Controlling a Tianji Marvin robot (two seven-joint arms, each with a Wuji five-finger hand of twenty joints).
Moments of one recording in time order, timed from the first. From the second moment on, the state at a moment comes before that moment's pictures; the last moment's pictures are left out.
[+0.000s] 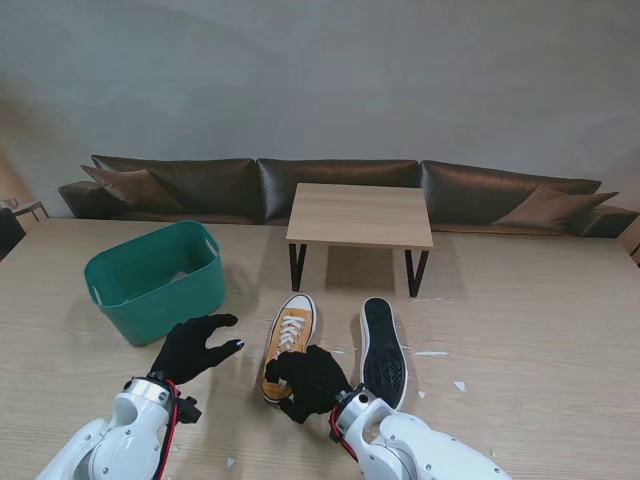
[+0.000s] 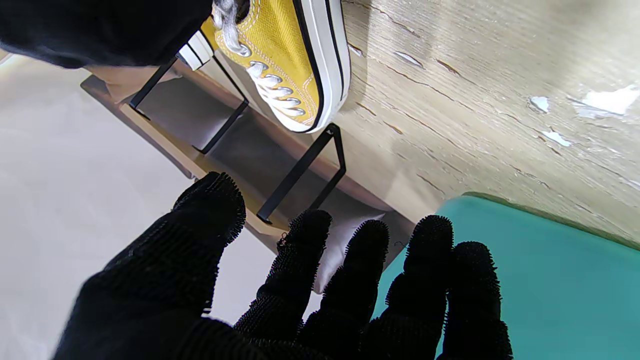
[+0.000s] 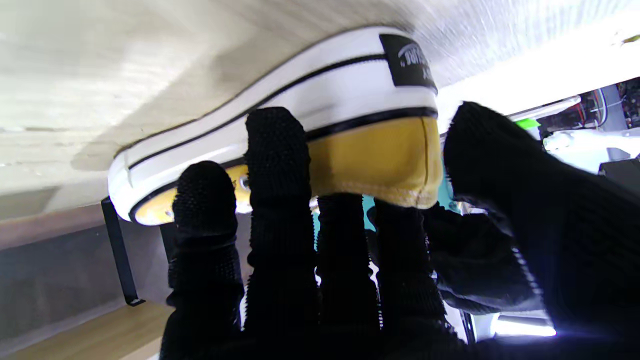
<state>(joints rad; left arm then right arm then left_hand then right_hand) 1.80 -1.13 -1.34 -1.66 0.56 -0.11 0.20 -1.30 -1.18 0.55 -1.30 -0.87 -0.11 -0.47 0.76 -0.39 0.55 -0.11 0.70 0.27 0.19 0.38 0.73 0.39 0.13 0.42 0.54 0.44 0.32 0.55 0.12 0.42 0.79 0.73 0.41 -0.92 1.27 -0.20 0.67 -0.06 0.87 0.51 0.79 0.01 0.85 0.70 1.09 0.08 0.80 0.64 0.60 0.25 1.24 0.71</state>
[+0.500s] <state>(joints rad) 1.79 -1.13 -1.34 -1.66 0.56 -0.12 0.18 -1.42 -1.17 0.76 -1.47 -0.78 -0.16 -0.40 0.76 -0.39 0.55 -0.11 0.70 0.27 0.19 0.38 0.73 0.39 0.13 0.42 0.54 0.44 0.32 0.55 0.12 0.42 0.79 0.73 0.28 -0.81 1.18 -0.18 0.59 -0.05 0.75 0.45 0.71 0.03 0.69 0.53 0.96 0.15 0.59 0.55 0.60 0.29 1.13 0.69</state>
